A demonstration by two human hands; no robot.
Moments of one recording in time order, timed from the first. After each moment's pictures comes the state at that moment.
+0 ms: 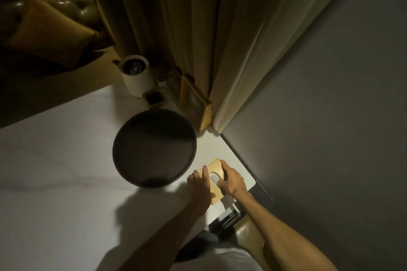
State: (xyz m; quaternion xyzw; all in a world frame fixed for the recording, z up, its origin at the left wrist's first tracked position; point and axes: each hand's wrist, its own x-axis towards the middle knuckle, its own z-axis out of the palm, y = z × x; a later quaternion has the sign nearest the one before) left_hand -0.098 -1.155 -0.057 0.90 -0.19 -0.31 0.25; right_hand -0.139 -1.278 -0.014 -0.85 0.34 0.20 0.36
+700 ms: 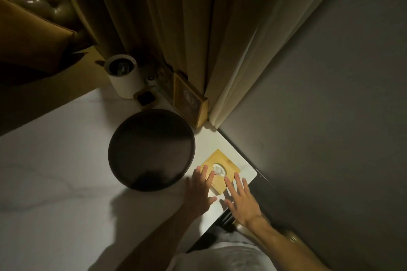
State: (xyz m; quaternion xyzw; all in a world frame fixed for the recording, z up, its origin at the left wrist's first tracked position) left_hand -0.091 -1.112 -0.075 0.86 -0.45 -0.22 0.12; right_hand -0.220 -1.248 -0.052 -0.92 0.25 0.27 0.12
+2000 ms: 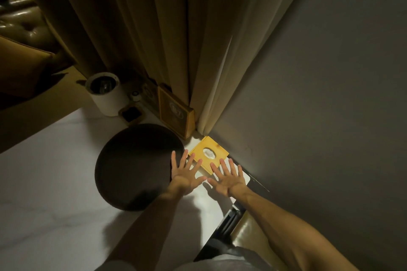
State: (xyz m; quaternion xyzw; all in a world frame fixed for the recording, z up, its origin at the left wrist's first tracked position) left_hand -0.001 -1.159 -0.053 0.85 -0.49 -0.18 -0.12; right_hand -0.135 -1.285 -0.039 -0.89 0.29 0.33 0.10
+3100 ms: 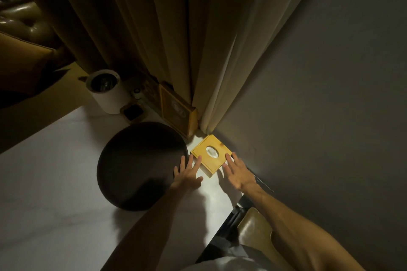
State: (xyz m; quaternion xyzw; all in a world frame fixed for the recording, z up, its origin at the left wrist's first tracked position) left_hand 0.000 -1.157 -0.071 0.85 -0.42 -0.29 0.07; right_hand -0.137 -1.323 -0.054 -0.87 0.36 0.22 0.26
